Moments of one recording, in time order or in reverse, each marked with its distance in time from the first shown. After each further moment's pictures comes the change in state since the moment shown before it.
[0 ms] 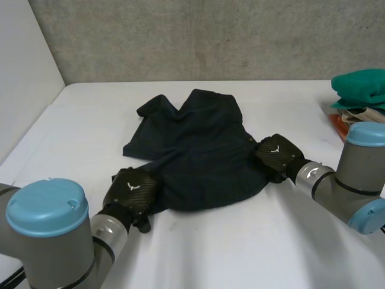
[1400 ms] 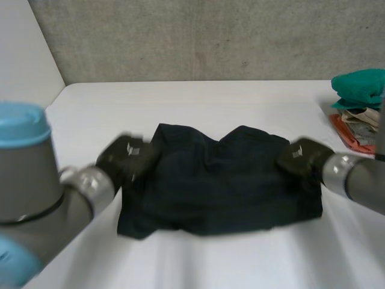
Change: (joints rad) left arm 0.109 0.076 0.263 -0.357 0.228 0.201; right arm 0.027 -0.314 -0.008 0.590 0.229 -0.222; left_hand 0.730 0.802 0.801 0.820 0.782; right_hand 0.301 0.358 0.377 0.394 0.393
